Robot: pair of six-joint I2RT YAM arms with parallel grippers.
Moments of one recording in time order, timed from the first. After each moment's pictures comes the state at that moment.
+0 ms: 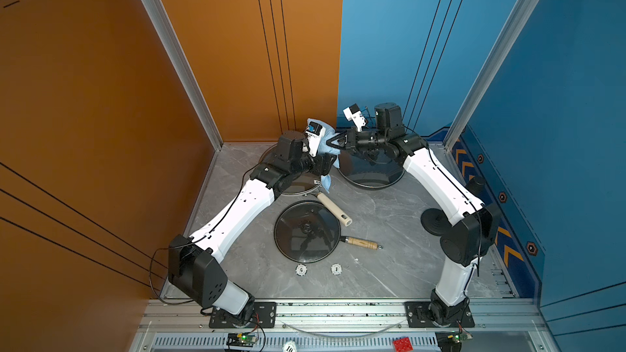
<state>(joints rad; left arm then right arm) -0.50 1.51 1.44 -0.33 0.18 -0.10 0.44 1.86 1.93 -0.49 -0.85 0.68</state>
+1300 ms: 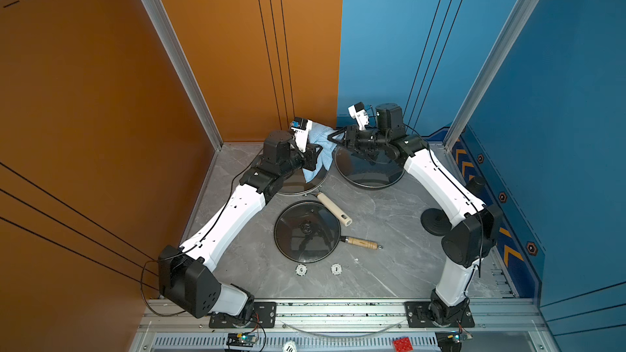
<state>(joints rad) -0.42 1.43 1.35 -0.18 0.22 -0.22 0.42 1.83 1.89 -0.45 -0.65 0.69</state>
